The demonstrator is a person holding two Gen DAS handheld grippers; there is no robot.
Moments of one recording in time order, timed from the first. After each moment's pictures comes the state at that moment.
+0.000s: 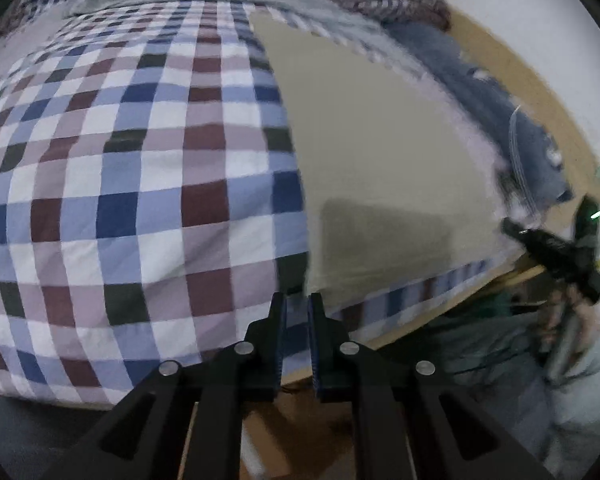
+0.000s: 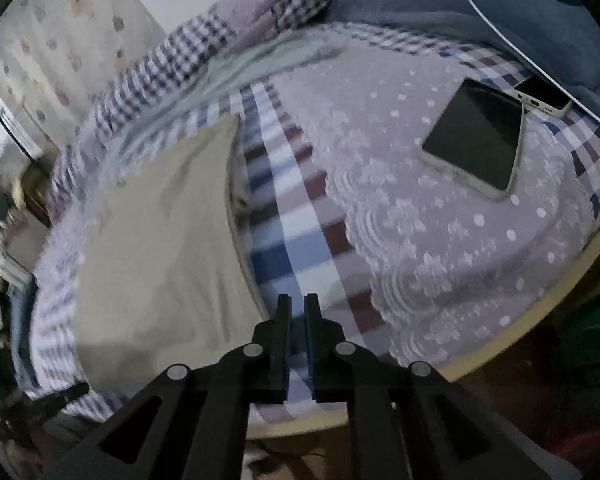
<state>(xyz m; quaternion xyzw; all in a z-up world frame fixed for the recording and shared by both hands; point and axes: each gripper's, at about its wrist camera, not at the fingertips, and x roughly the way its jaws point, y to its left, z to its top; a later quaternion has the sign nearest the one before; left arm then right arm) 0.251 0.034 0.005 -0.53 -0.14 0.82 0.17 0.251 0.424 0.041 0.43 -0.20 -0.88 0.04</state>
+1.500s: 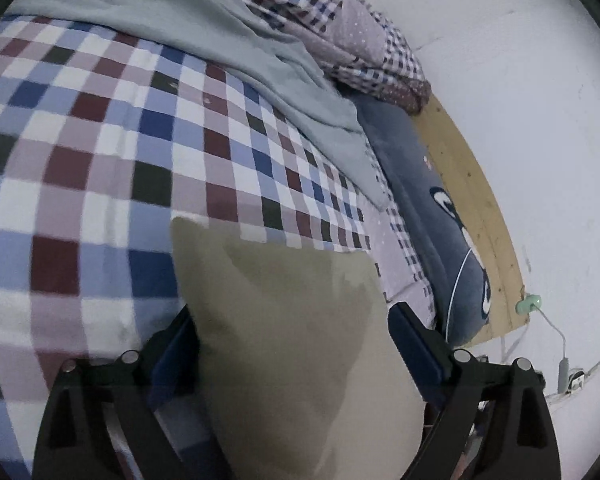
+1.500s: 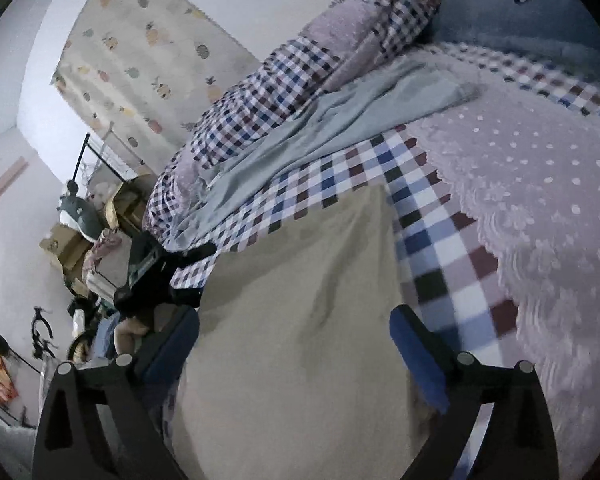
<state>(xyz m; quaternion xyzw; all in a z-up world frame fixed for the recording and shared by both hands) -0.066 0.022 0.001 -0.48 -0.31 0.76 0.30 0.103 0.383 0.067 0.38 -0.27 -0.86 0.22</state>
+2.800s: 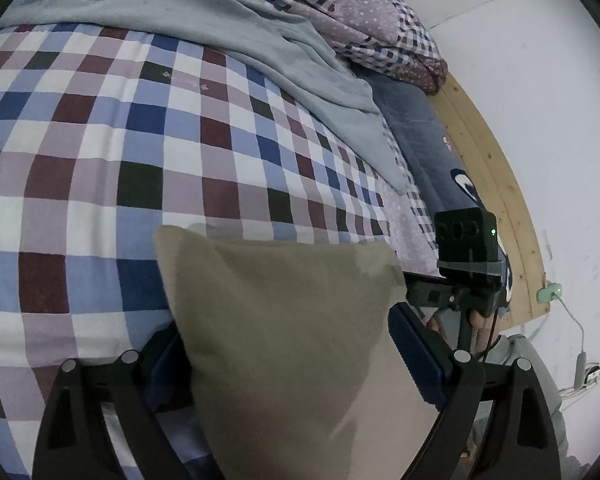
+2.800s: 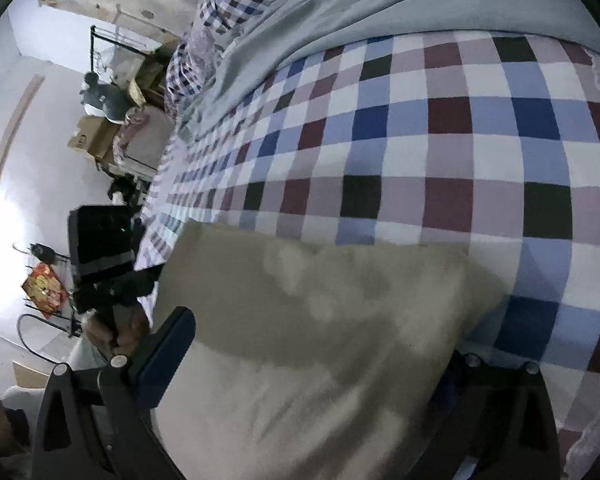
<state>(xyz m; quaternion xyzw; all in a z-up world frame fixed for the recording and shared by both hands) -0.069 0.030 0.004 -0.51 -0.28 0.76 0.28 -0.132 0.318 -0.012 0.57 -0.19 -0.69 0.41</state>
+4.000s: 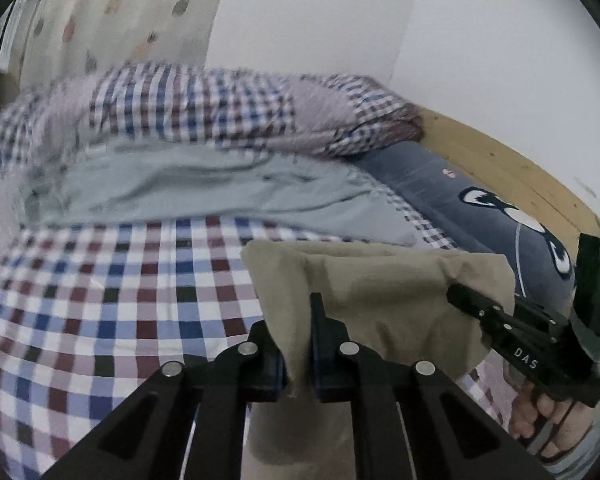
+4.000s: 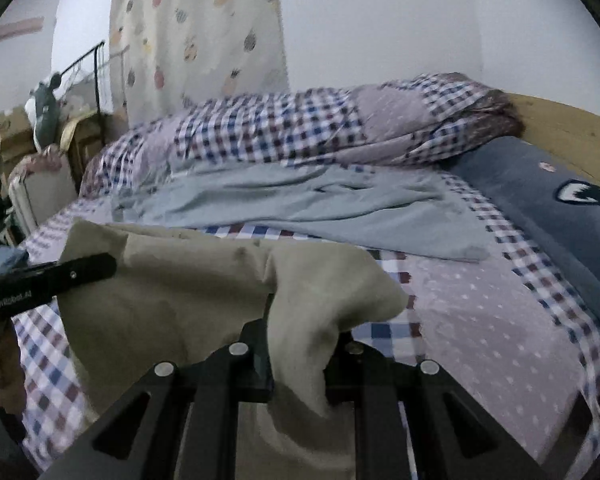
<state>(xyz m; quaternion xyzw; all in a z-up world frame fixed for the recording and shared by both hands) 0.071 0.066 0.131 -0.30 -0.08 0.94 0.17 0.090 0.288 0.142 0.27 0.01 -0.95 0.12</state>
